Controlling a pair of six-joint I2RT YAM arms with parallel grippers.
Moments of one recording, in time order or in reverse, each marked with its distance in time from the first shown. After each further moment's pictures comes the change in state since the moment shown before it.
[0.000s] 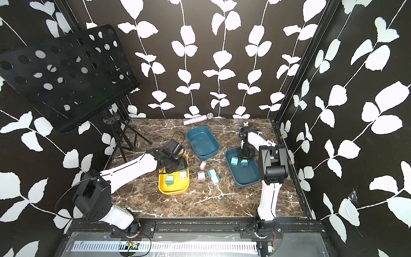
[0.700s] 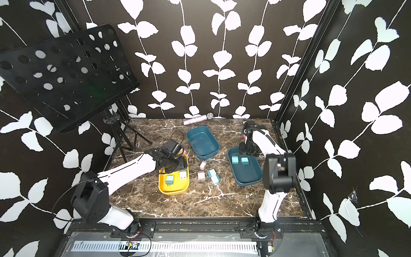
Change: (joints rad) left arm 0.000 -0.016 0.000 -0.005 -0.004 0.000; right arm 0.033 -0.269 -0.017 -0.071 0.024 0.135
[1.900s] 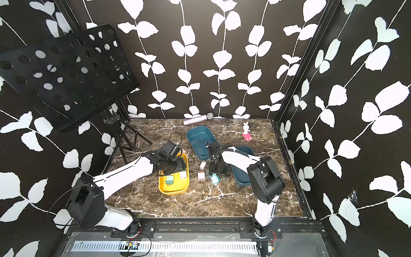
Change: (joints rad) left arm -0.006 -0.055 -0.055 0.016 -0.013 -0.017; right arm 0.491 0.045 -0.264 0.193 -0.099 0.410
